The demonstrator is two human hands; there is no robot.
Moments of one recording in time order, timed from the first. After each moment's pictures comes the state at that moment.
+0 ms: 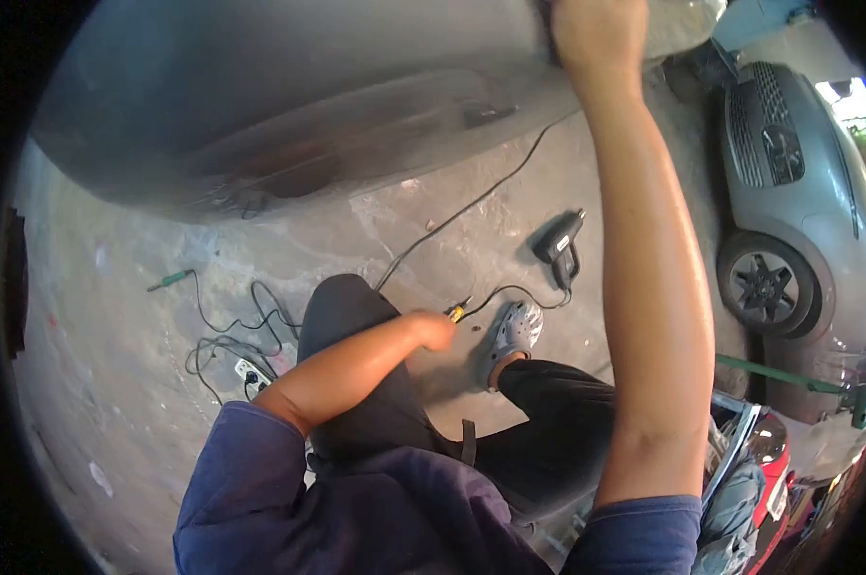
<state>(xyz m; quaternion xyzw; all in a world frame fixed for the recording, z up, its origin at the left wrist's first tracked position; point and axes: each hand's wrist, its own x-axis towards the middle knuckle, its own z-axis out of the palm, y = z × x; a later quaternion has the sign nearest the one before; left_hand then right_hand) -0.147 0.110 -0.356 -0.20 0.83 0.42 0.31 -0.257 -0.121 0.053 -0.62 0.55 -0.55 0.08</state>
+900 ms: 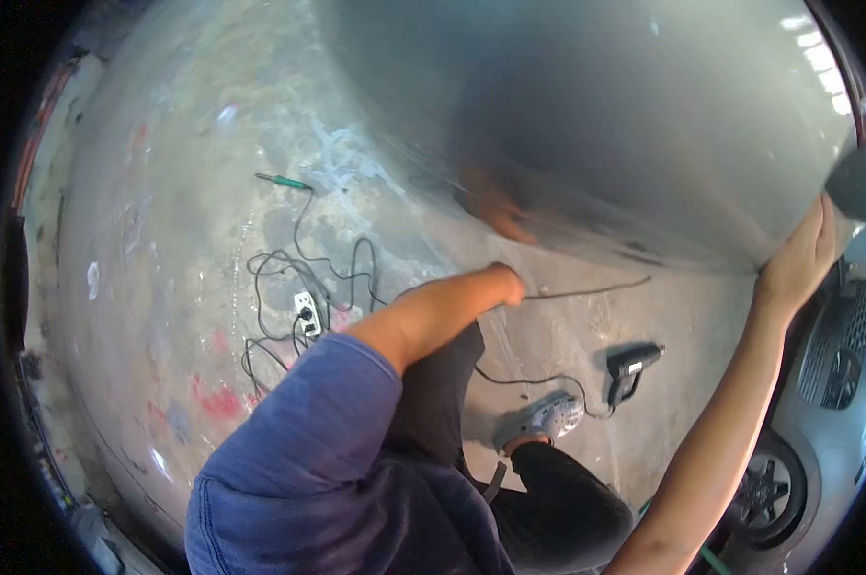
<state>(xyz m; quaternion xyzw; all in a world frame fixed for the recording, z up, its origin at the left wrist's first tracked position) -0.083 -0.062 -0.460 -0.42 0.78 0.36 0.30 -0.277 -0.128 0.040 -0.66 0.51 -0.55 0.05</state>
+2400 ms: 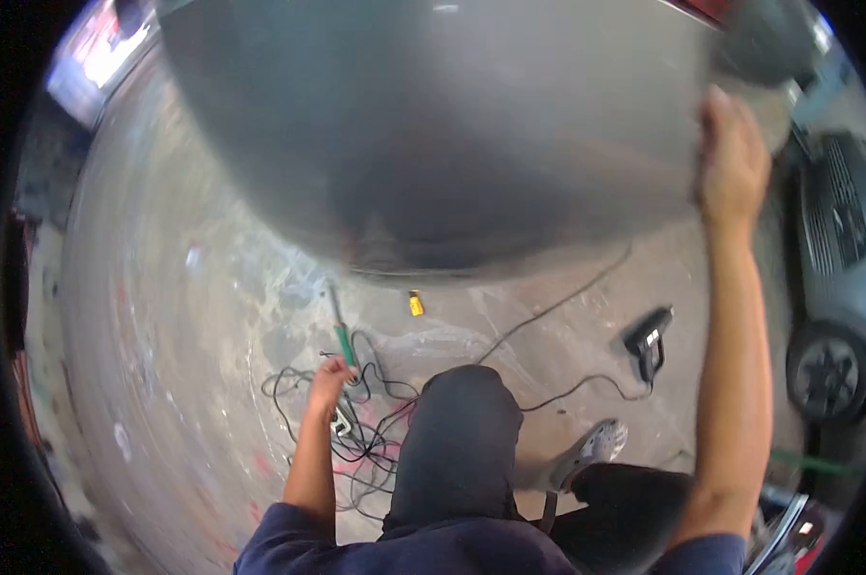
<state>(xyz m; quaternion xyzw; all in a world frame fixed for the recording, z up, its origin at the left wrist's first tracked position) 0.256 0.168 -0.372 -0.70 0.30 0.53 -0.37 -0.277 -0.113 0.037 -0.65 0.55 -0.53 0.00</state>
